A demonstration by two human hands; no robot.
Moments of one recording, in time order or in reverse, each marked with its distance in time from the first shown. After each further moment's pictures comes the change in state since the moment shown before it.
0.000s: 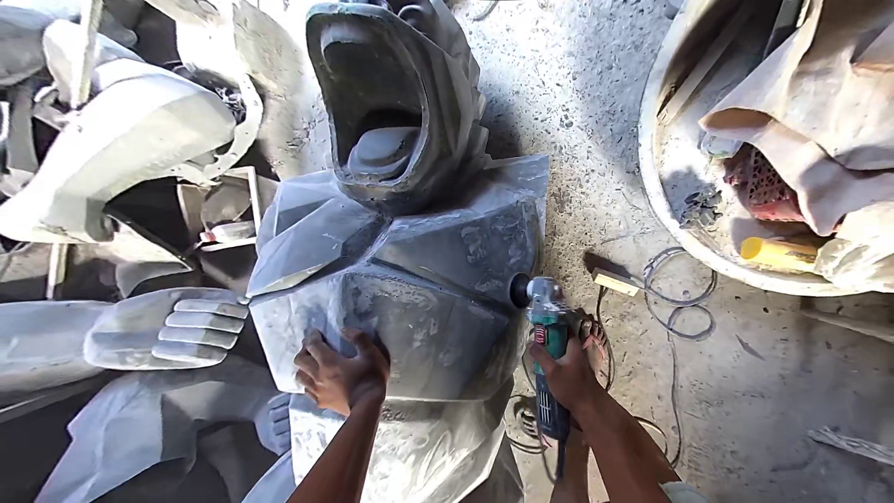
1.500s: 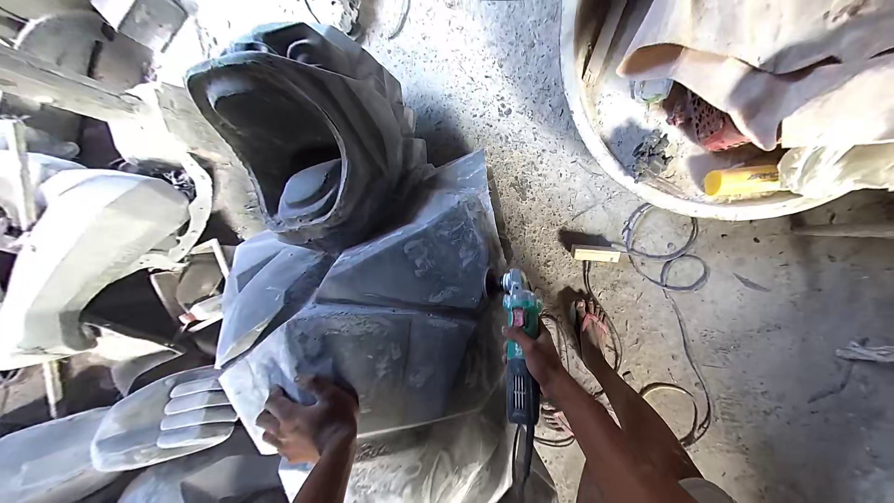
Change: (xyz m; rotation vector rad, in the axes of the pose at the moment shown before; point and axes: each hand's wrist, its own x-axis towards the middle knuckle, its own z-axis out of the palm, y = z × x) left_hand -0.002 0.003 -0.001 0.014 0.064 0.032; right_hand 0.027 0.048 0.013 0.737 -0.115 0.184
